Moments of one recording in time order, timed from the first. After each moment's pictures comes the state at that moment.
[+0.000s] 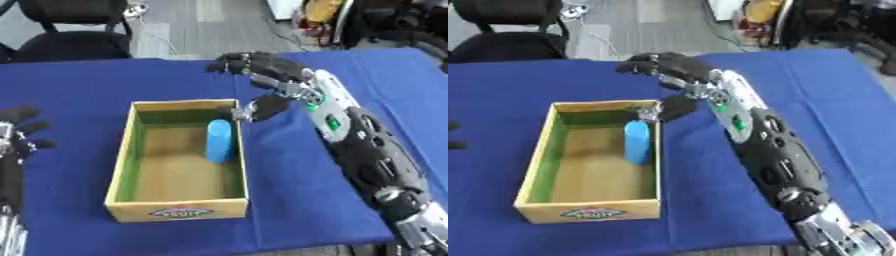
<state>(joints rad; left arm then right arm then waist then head) -0.06 0.22 0.10 -1.74 -0.04 -0.03 0.11 -0.72 -0.26 0.20 -1.36 0.77 -0.48 0.37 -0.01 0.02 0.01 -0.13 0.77</state>
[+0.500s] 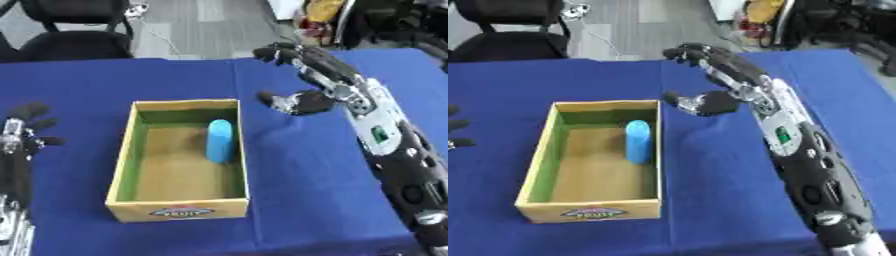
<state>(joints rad) -0.06 0.22 0.10 -1.74 -0.04 -0.03 0.11 -0.57 -0.32 0.11 -1.47 0.72 -0.38 0.36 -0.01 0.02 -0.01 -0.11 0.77</state>
